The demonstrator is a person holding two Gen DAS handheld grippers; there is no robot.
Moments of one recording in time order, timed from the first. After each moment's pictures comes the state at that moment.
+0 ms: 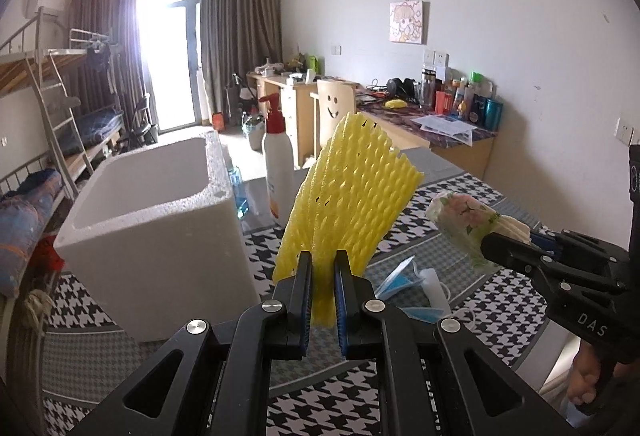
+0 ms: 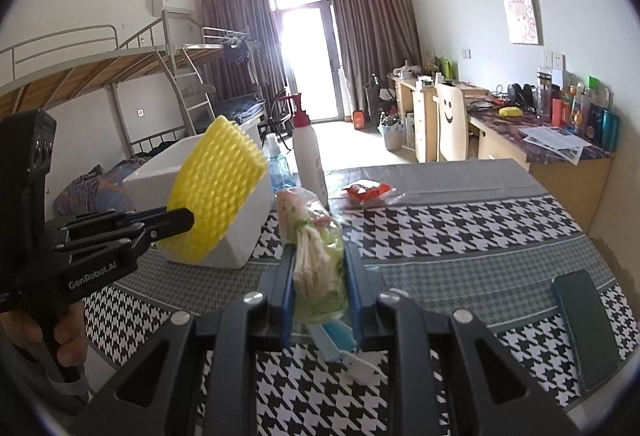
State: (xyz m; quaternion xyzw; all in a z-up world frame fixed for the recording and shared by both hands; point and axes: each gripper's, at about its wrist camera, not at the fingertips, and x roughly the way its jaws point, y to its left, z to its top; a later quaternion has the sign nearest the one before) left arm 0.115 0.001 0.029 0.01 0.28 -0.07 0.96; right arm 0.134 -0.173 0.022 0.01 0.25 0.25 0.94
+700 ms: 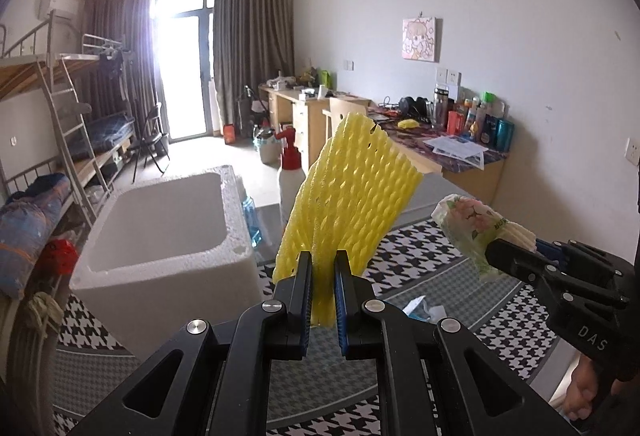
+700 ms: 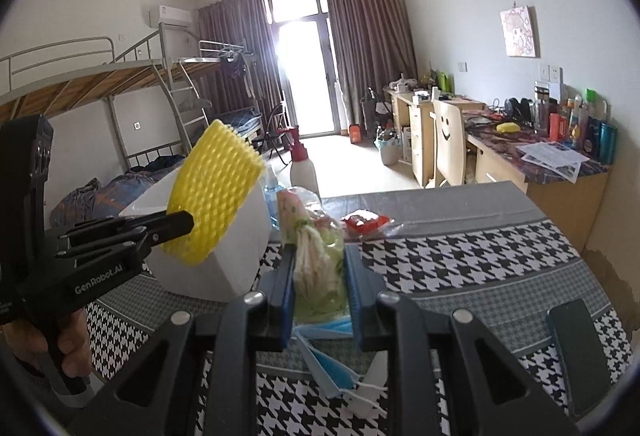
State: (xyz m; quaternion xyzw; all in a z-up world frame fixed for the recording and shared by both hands) left arm 0.132 0.007 0.055 0.01 0.25 -0.05 0.97; right arm 0.152 -0.166 0.050 0.01 0.23 0.24 0.94
